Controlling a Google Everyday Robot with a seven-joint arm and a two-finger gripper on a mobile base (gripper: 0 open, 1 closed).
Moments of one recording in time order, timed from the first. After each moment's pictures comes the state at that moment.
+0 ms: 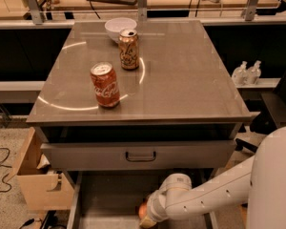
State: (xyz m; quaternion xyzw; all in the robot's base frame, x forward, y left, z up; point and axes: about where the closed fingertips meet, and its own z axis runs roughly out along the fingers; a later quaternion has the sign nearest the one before) arm 0.415 -0.016 0.363 -0.58 0.79 0.11 0.16
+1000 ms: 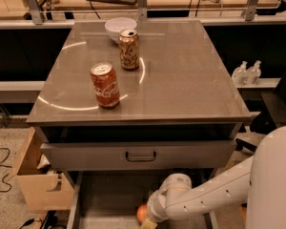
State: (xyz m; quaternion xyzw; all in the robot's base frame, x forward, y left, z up) arm 0.414 -0.015 0.363 -0.58 0.79 0.12 0.16
